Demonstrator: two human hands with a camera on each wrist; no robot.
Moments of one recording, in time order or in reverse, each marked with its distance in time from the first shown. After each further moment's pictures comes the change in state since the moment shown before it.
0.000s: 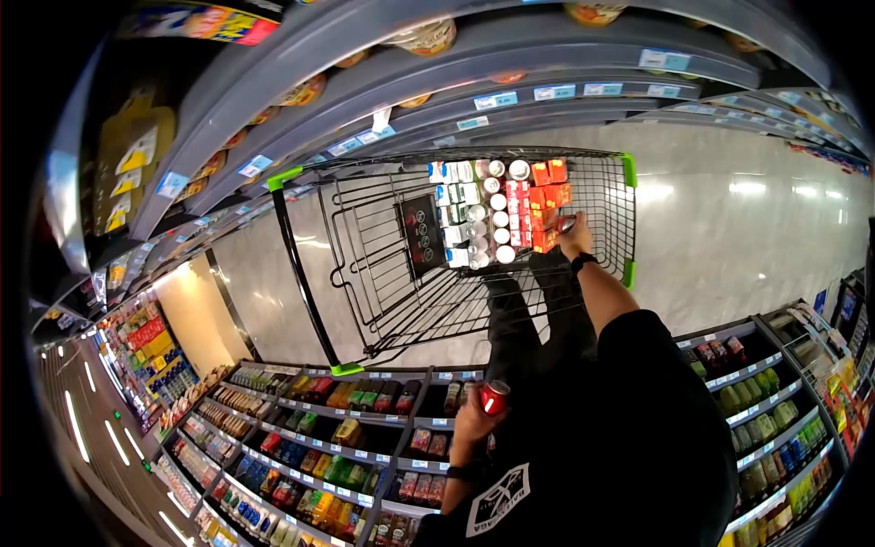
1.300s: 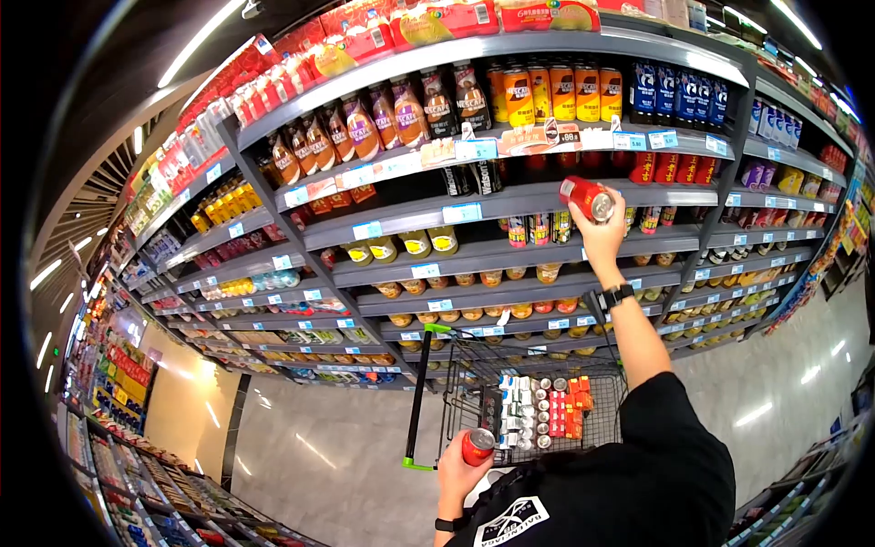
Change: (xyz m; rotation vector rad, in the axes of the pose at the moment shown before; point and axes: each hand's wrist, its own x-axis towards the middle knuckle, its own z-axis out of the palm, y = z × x) left_hand -0.069 0.027 -0.201 -0.191 0.839 0.769; right_hand -0.314 -0.455 -0.390 1.027 0.911 -1.398
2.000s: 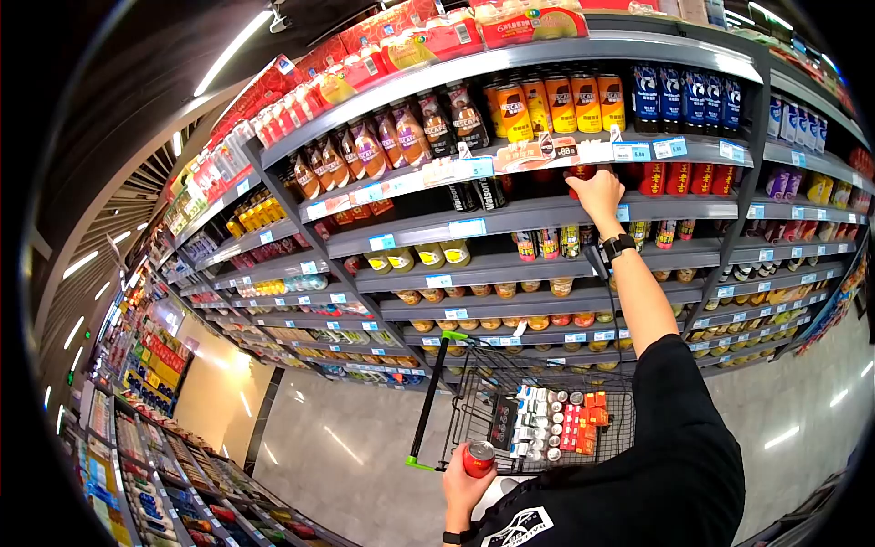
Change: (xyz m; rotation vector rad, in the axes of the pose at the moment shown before) left_hand -0.024 0.058 0.030 0.057 0.173 -0.145; right_hand 0.101 0.060 0.042 -0.589 -0.247 0.099
